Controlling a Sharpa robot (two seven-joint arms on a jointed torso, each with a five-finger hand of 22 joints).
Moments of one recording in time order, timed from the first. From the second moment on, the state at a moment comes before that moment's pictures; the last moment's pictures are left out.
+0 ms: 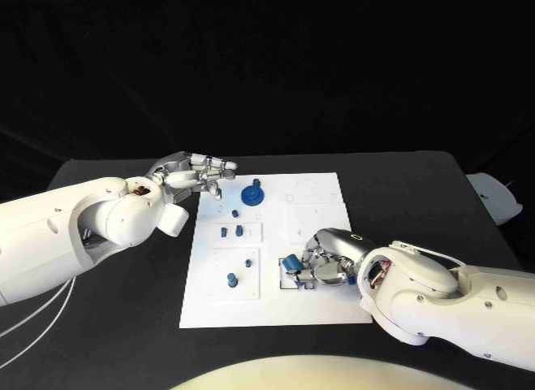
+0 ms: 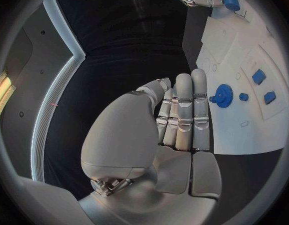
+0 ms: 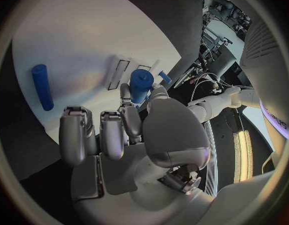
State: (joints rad) left arm 1.18 -0.89 0.00 1.55 -0.14 -0.19 0.10; left_hand 1.46 -0.14 0.39 0.08 0.26 0.98 0.19 0.16 0.13 1.01 0.11 0.41 0.16 1.24 0.02 0.87 0.49 0.17 1.10 0.10 0.87 0.54; right arm 1.02 -0.95 -0.13 1.96 -1.47 -0.38 -0.55; right_hand 1.17 -0.01 -0.17 0.29 0.53 1.04 0.05 0.42 0.39 1.41 -0.02 1.28 1.29 1.47 -0.07 1.48 1.31 0.05 1.46 0.04 1.40 1.31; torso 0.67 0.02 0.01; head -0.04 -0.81
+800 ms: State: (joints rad) left arm 1.18 -0.90 0.00 1.55 -0.13 -0.19 0.09; left_hand 1.45 -0.13 0.39 0.08 0.26 0.98 0.19 0.16 0.13 1.01 0.11 0.41 0.16 1.24 0.02 0.87 0.49 0.17 1.10 0.10 0.87 0.54; right arm 1.02 -0.93 -0.13 1.92 -1.46 -0.38 -0.55; right_hand 0.99 -0.15 -0.20 0.30 0.17 1.04 0.05 0.42 0.42 1.41 -0.02 1.24 1.28 1.46 -0.08 1.48 1.31 0.05 1.47 0.04 1.37 1.31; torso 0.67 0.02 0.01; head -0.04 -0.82
